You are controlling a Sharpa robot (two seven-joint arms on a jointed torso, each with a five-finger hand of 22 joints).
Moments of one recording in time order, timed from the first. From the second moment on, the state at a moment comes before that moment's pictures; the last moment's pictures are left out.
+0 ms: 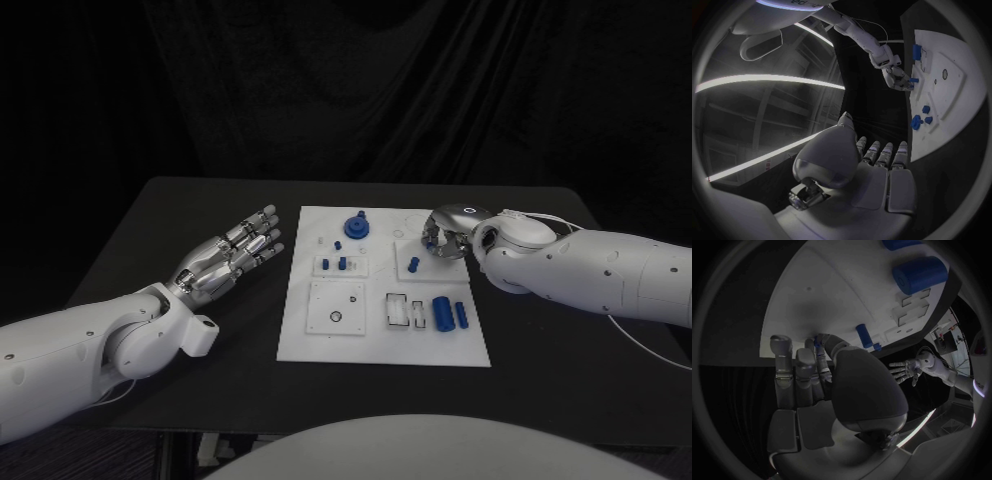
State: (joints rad) left arm 1.05 -0.95 -0.21 1.45 -0.25 0.14 0.68; left_hand 1.38 0.28 -0.27 0.27 0.28 0.12 -0.10 0.02 0.02 0.02 0.07 0.04 0.01 0.00 0.16 0.00 0.00 0.14 0.01 0.23 0.01 0.03; right arm 1.16 -0.75 -0.25 1.23 -1.51 -0.33 -0.15; right_hand 1.46 -0.07 0.35 0.05 0.42 1.00 0.13 0.20 0.34 0.93 0.07 0.48 0.37 1.38 -0.01 1.05 1.17 0.15 1.30 0.10 0.69 1.31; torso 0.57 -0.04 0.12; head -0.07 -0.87
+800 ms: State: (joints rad) left arm 1.04 -0.94 -0.21 1.44 -0.25 0.15 0.68; left_hand 1.39 0.28 -0.26 0.28 0.28 0.12 -0.09 0.02 0.02 0.02 0.08 0.04 0.01 0.00 0.17 0.00 0.00 0.14 0.01 0.24 0.01 0.03; right arm 1.21 -0.81 -0.24 1.32 -1.50 -0.42 -0.13; right_hand 1.47 -0.07 0.34 0.04 0.40 1.01 0.13 0.21 0.37 0.96 0.06 0.48 0.35 1.39 -0.01 1.07 1.19 0.15 1.32 0.09 0.74 1.31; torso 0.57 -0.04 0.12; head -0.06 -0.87
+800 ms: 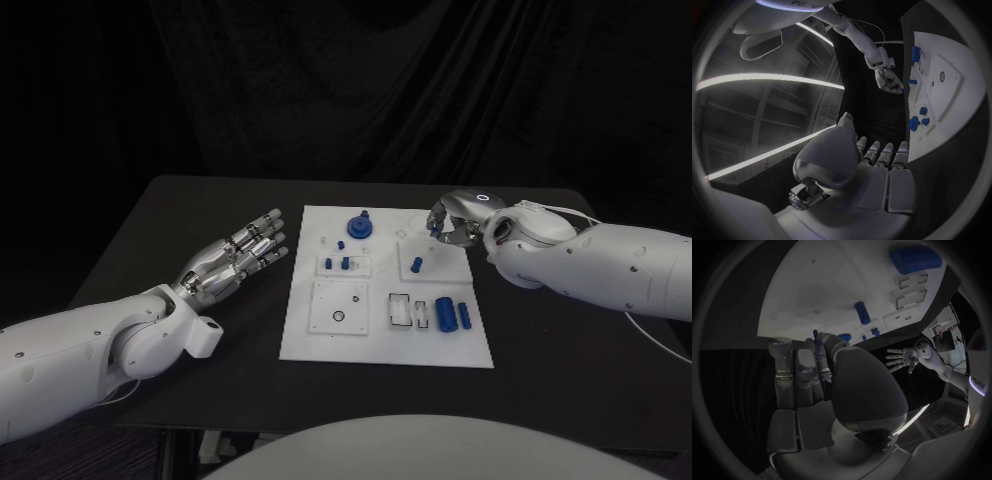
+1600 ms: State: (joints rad) left arm 1.03 -0.93 -0.21 1.42 -0.25 0.15 0.68; left_hand 1.37 0.29 -0.26 0.29 0.27 0.12 -0.08 0.02 0.02 0.02 0.08 0.04 0.01 0.00 0.17 0.00 0.00 0.14 0.01 0.24 0.01 0.03; right arm 1.19 -0.79 -0.25 1.67 -1.62 -0.32 -0.18; right_hand 1.47 -0.07 0.33 0.04 0.39 1.00 0.13 0.20 0.38 0.96 0.06 0.46 0.33 1.41 -0.01 1.11 1.21 0.13 1.34 0.09 0.79 1.31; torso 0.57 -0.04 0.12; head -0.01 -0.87
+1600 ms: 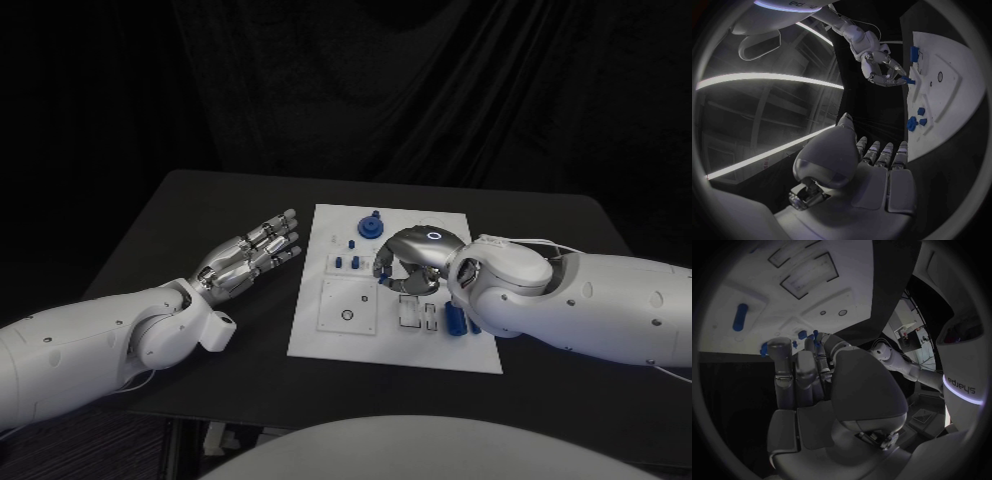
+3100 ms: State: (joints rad) left arm 1.01 -0.91 -0.21 1.41 -0.25 0.17 0.68; left_hand 1.37 0.29 -0.24 0.29 0.29 0.12 -0.08 0.02 0.02 0.02 0.08 0.04 0.01 0.00 0.17 0.00 0.00 0.14 0.01 0.24 0.01 0.03; right arm 1.12 -0.65 -0.25 1.55 -1.76 -0.31 -0.19; right_hand 1.48 -0.08 0.34 0.03 0.39 1.00 0.13 0.19 0.39 0.98 0.07 0.45 0.32 1.43 -0.01 1.15 1.24 0.13 1.36 0.09 0.85 1.31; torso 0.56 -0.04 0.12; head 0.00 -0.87
